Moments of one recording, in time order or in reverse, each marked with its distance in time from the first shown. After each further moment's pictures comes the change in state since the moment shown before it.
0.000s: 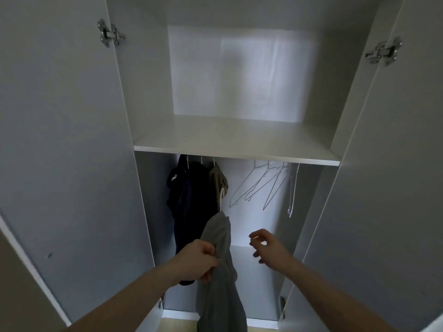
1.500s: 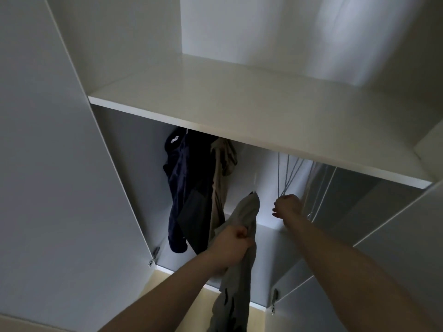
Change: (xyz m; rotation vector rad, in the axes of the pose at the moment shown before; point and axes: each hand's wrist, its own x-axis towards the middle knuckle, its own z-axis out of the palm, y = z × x) left_hand 0.229 0.048 0.087 -0.256 0.147 -0.142; right_hand 0.316 0.079 -0.071 0.088 0.177 0.431
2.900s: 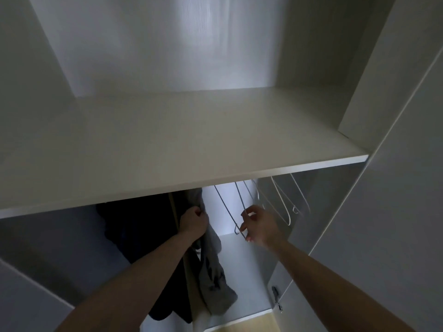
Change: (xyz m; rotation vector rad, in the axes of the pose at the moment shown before) left_hand 0.211 0.014 -0.092 0.291 0.110 0.122; right_hand -0.064 -0.020 0.025 0.097 0.130 -0.135
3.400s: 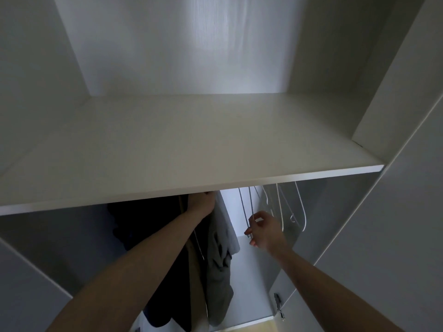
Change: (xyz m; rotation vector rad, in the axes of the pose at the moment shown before) left_hand 0.017 0.050 -0.035 -0.201 0.102 0.152; right_hand -0.001 -0.005 0.018 0.152 0.066 0.047
